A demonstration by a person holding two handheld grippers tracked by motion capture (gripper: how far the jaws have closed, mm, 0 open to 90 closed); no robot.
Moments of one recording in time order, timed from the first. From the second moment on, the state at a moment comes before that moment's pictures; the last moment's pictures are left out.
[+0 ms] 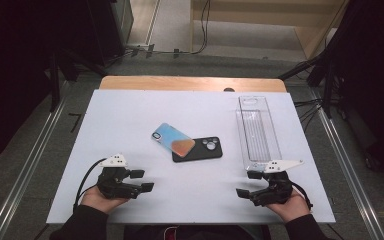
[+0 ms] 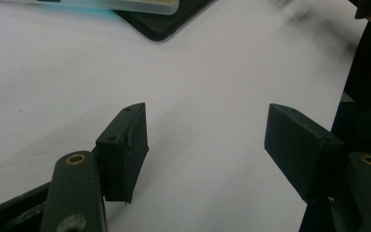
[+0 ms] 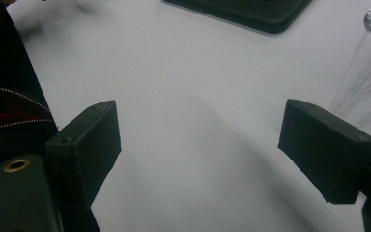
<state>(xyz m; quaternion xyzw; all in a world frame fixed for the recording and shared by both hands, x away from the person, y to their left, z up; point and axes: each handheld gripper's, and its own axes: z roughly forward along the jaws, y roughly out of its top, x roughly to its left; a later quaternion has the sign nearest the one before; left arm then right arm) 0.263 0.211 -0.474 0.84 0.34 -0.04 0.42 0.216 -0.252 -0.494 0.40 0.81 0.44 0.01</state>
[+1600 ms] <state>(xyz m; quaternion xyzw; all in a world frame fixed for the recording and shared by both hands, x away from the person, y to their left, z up) 0.264 0.207 -0.475 0.84 0.34 -0.03 0.42 0.224 -0.249 -0.494 0.39 0.81 0.44 0.00</state>
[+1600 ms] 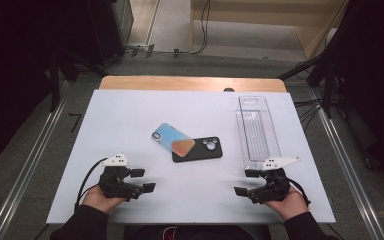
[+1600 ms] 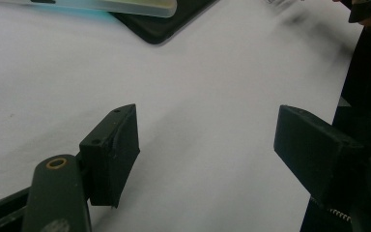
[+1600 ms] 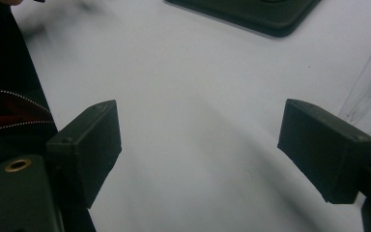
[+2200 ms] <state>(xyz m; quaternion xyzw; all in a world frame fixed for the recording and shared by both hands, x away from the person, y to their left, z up) 0.266 0.207 -0.473 0.83 0.36 -0.04 0.42 0.224 -0.245 -0.493 0.39 0.82 0.43 0.00</state>
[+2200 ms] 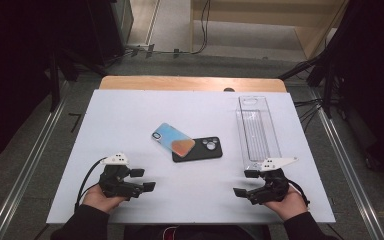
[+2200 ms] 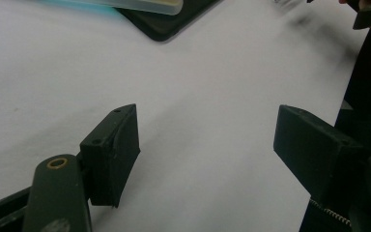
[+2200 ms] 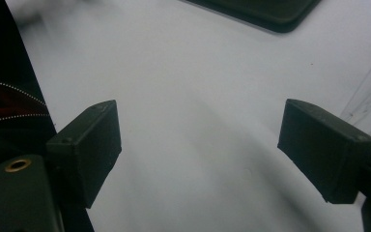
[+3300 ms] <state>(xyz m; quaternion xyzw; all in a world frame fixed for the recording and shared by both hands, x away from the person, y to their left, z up) 0.268 0.211 -0.473 0.83 0.37 -0.03 0.41 0.238 -0.181 -0.463 0.38 0.82 0.44 0.01</state>
